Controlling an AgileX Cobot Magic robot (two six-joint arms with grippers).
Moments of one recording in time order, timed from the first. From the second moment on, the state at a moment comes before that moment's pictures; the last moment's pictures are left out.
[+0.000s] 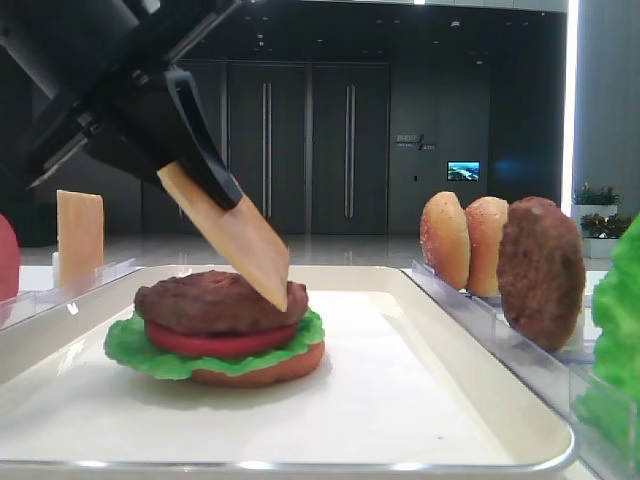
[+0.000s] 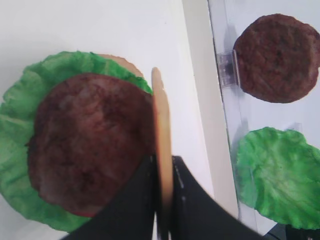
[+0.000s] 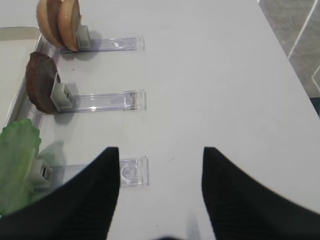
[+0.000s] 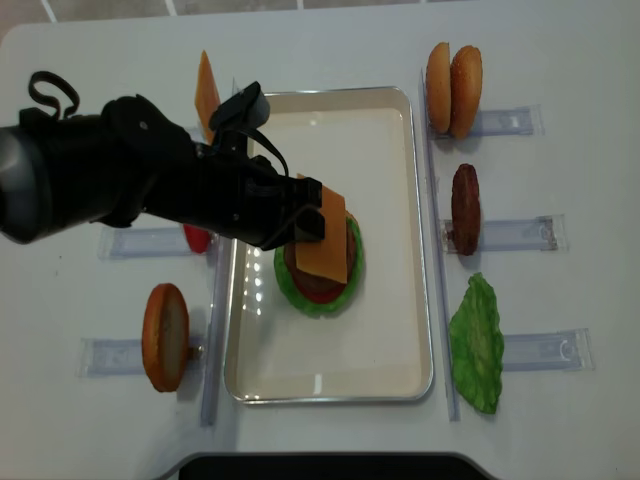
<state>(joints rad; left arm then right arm) -0.50 1.62 -0.84 -1.00 0.49 0.43 -0.05 -0.01 -0.51 0.07 1.14 -0.06</state>
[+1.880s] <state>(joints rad) 0.07 1.44 -1.23 0.21 1.14 -0.11 -0.05 -0.01 -0.51 0.07 1.14 -0.06</state>
